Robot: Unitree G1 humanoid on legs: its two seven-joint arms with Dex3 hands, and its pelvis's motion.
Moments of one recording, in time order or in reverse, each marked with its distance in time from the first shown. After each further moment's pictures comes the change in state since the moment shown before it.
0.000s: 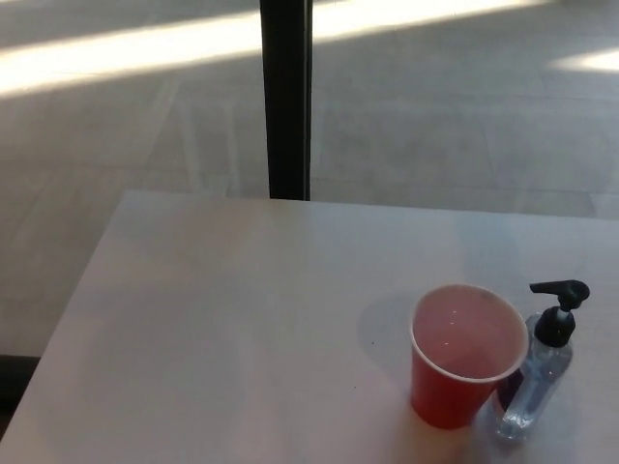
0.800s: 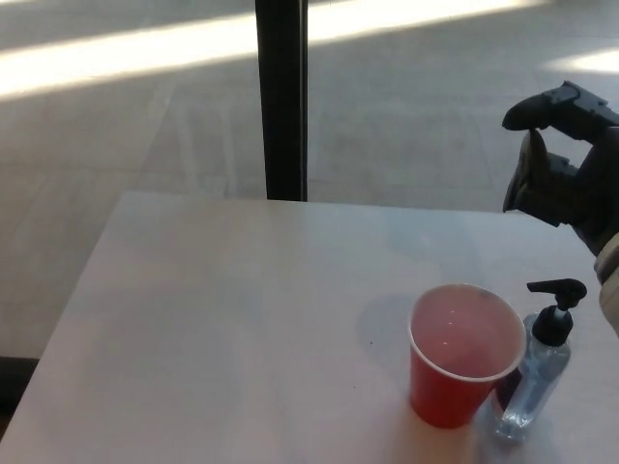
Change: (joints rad) left_arm 0.063 0.053 0.066 0.037 -0.018 -0.026 -0.009; right_arm 0.295 0.183 0.100 -0.125 -0.075 0.024 -0.016
